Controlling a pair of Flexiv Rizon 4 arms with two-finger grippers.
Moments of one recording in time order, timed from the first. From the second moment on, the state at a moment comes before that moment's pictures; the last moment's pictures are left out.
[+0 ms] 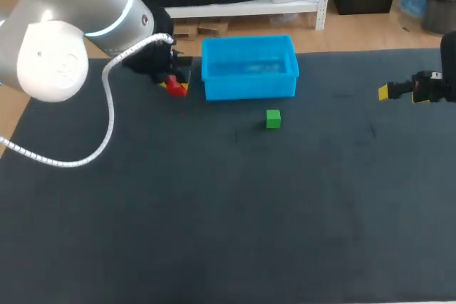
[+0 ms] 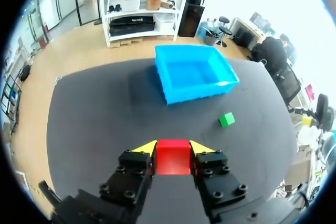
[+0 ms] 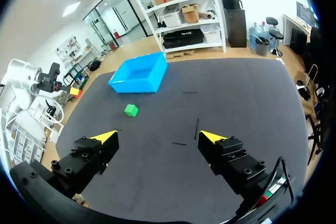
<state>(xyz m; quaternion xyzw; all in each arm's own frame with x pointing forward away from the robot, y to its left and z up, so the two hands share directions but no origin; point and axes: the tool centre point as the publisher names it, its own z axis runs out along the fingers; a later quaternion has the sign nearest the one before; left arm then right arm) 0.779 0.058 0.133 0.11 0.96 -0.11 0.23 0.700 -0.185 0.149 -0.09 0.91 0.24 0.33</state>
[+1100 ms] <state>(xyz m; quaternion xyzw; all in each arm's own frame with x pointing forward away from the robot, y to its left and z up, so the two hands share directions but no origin) 0.911 -0.005 0.134 0.11 0.95 -0.11 0.27 0.700 -0.185 0.149 -0.09 0.91 0.24 0.33</state>
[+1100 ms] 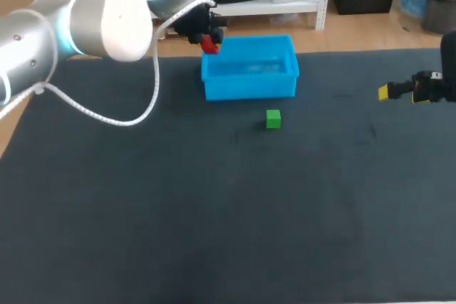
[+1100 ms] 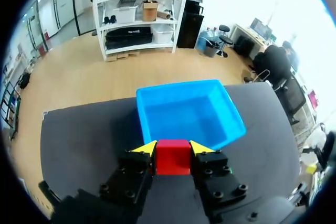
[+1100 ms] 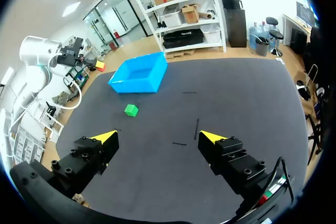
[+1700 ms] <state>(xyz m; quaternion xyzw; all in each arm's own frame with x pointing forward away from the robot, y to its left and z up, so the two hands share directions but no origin) 0.941 -0.024 0.103 0.07 0.96 -0.09 0.24 0.700 -0.185 0.149 -0.09 0.91 0.24 0.33</state>
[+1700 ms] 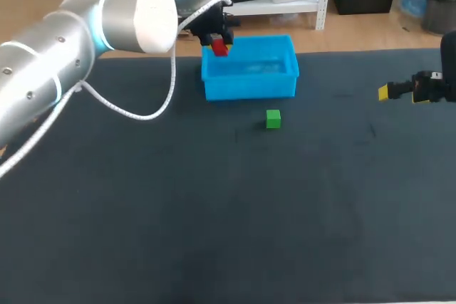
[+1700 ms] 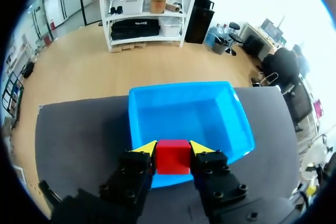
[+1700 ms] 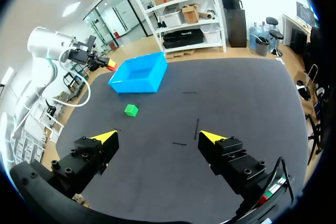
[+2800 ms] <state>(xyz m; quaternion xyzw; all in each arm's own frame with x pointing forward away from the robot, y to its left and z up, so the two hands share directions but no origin) 0.951 -0.037 0.051 0.06 0.97 -0.07 0.22 0.700 -0.185 0.149 -0.09 0.91 0.24 0.33</state>
